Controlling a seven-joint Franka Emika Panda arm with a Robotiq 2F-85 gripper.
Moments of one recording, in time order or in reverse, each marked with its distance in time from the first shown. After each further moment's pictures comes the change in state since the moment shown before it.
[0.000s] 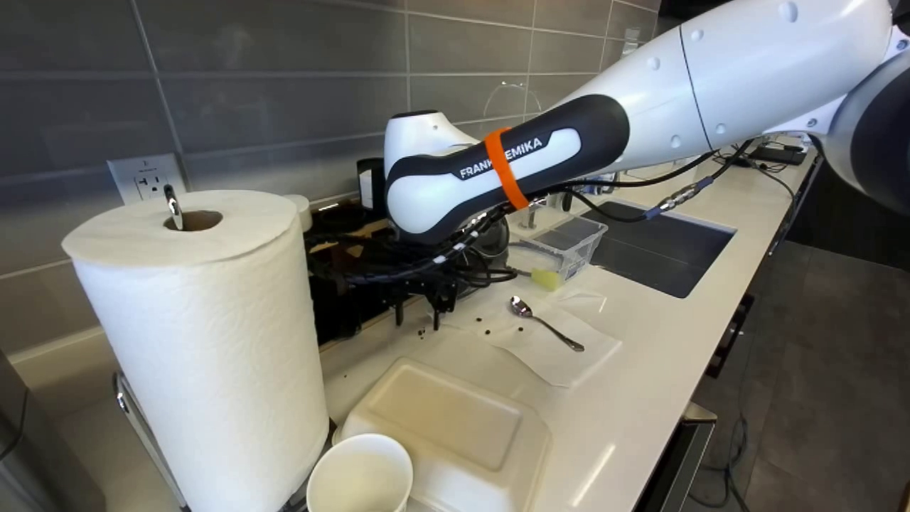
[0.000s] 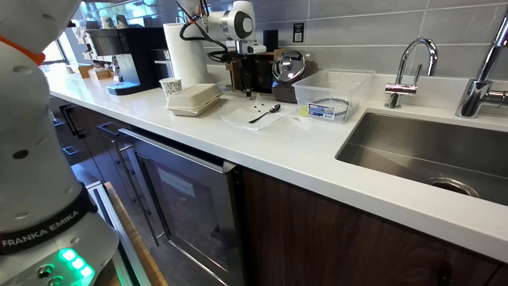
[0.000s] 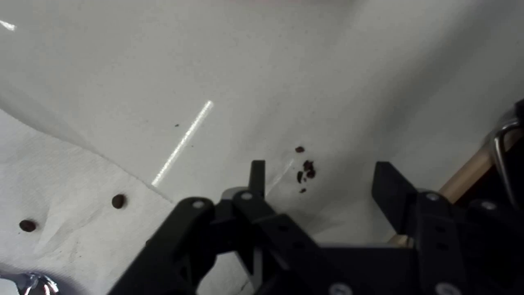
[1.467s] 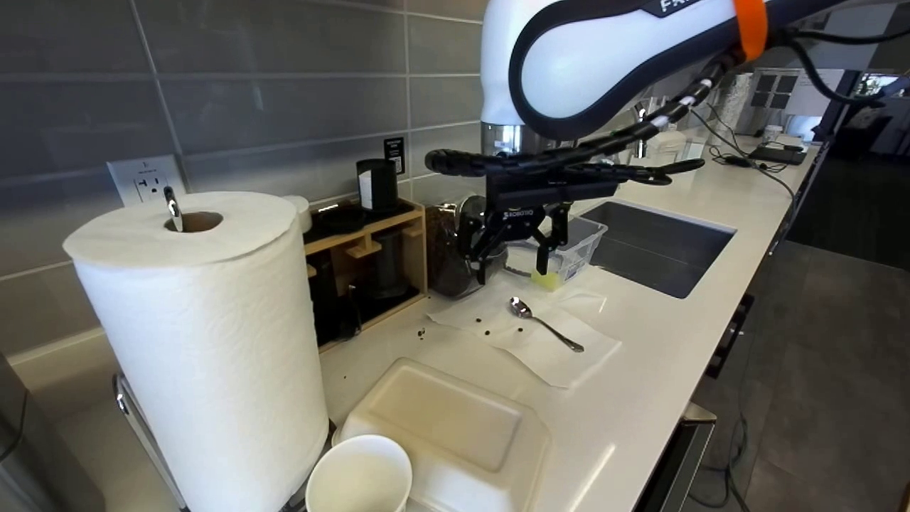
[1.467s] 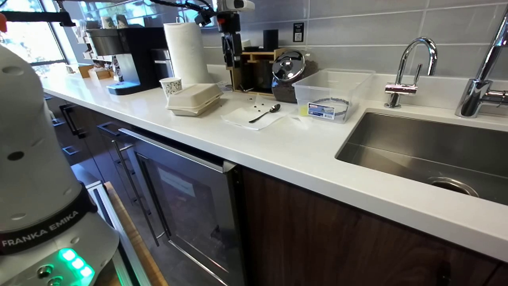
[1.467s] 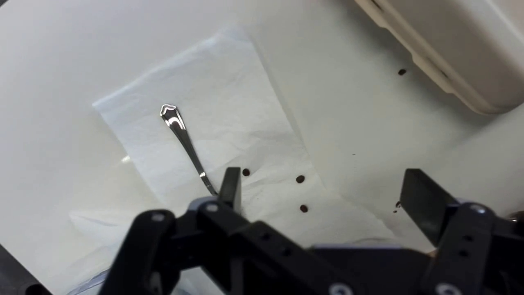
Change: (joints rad) arm -0.061 -0.598 0.025 -0.575 -0.024 -0.071 -0.408
